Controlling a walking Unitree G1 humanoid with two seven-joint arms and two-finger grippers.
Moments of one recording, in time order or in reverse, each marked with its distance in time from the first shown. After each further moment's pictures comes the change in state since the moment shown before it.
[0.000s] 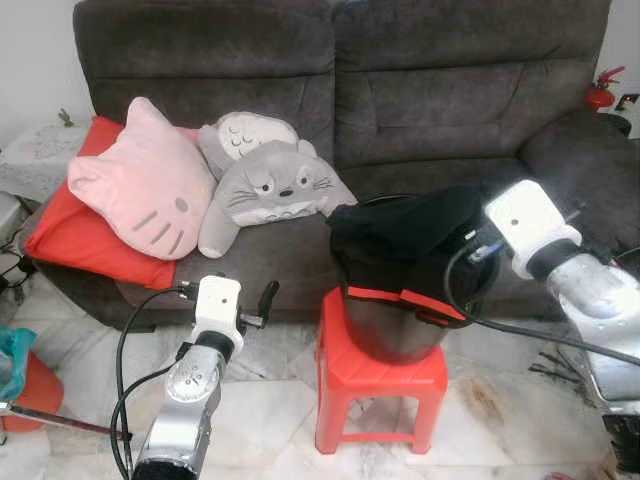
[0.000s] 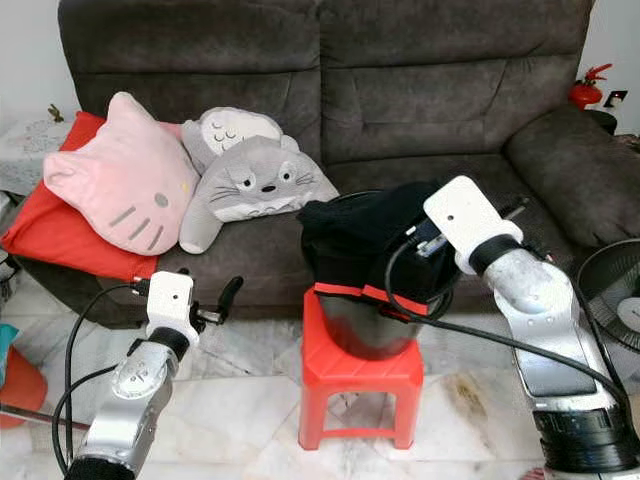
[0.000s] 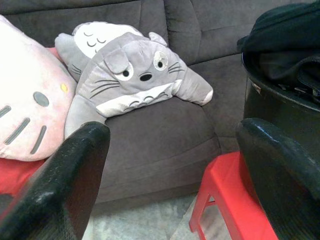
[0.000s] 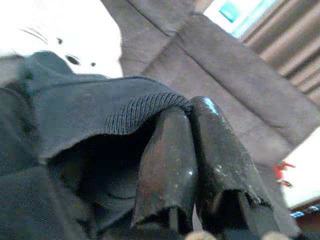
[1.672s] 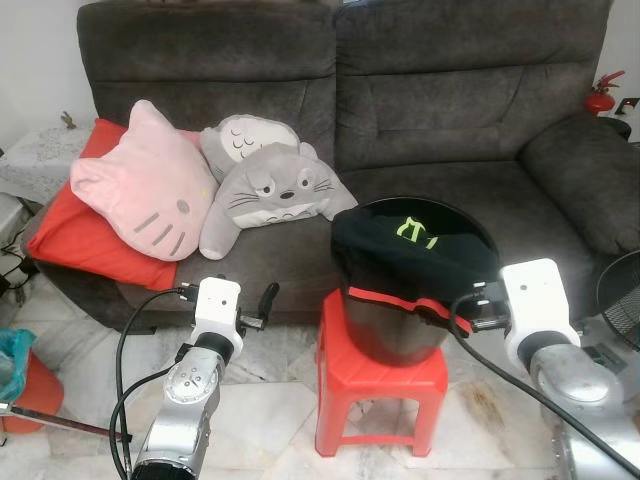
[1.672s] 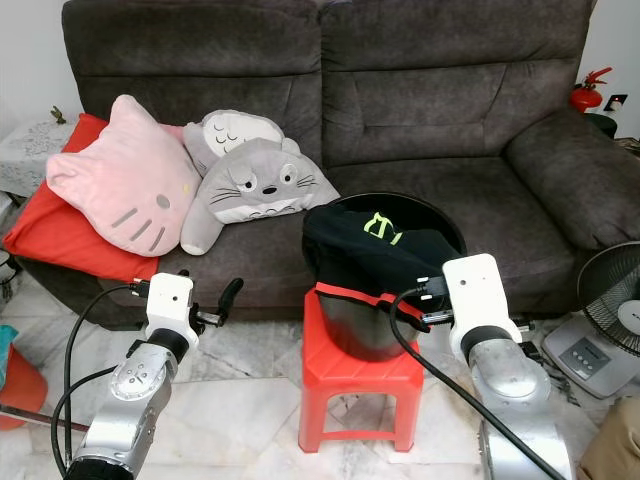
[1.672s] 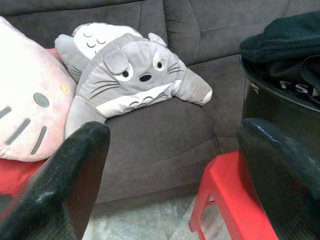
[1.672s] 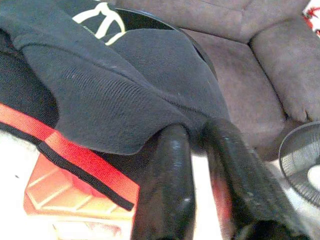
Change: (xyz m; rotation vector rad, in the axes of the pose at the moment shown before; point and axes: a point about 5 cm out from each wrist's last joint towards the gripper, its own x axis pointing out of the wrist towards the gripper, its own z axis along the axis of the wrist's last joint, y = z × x) left arm -0.001 0.000 -0.001 0.001 0.002 -0.008; right arm -0.057 0.064 -0.037 0.421 0.467 -0.217
